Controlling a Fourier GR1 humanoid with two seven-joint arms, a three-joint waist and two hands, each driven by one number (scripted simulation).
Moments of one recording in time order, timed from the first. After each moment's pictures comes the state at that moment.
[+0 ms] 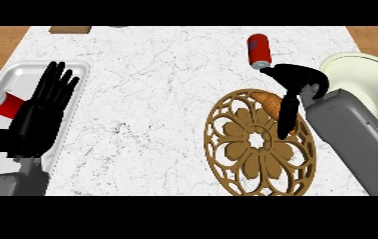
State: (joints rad) left arm -0.11 0.31 0.05 -1.60 0.41 0.01 0.02; right arm -0.70 -0.50 0.43 -1.34 0.17 0.66 0.92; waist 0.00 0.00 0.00
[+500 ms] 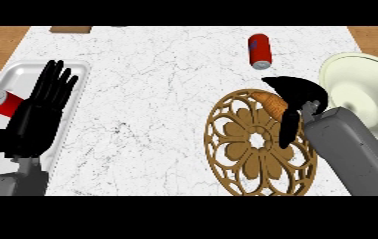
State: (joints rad) left arm -0.11 0.29 0.07 -1.63 0.38 0.00 0.05; right arm -0.57 -0.46 0.39 -1.39 0.37 0.65 0.81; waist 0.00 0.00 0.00
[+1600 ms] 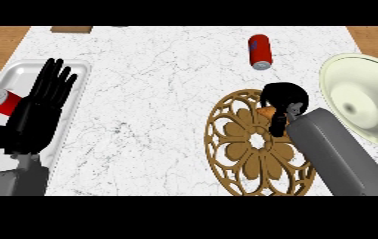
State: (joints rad) left arm -0.13 0.25 0.13 -1.60 0.35 -0.06 0.06; right arm -0.59 -0.38 0.40 -1.17 0.72 0.68 0.54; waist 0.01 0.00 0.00
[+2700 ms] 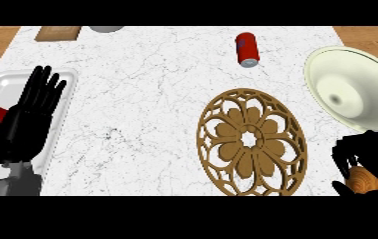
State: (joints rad) left arm -0.08 0.25 0.17 -1.61 0.34 -0.06 0.04; right arm 0.11 -0.84 0.15 -1.87 0.61 0.32 -0.14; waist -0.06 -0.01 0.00
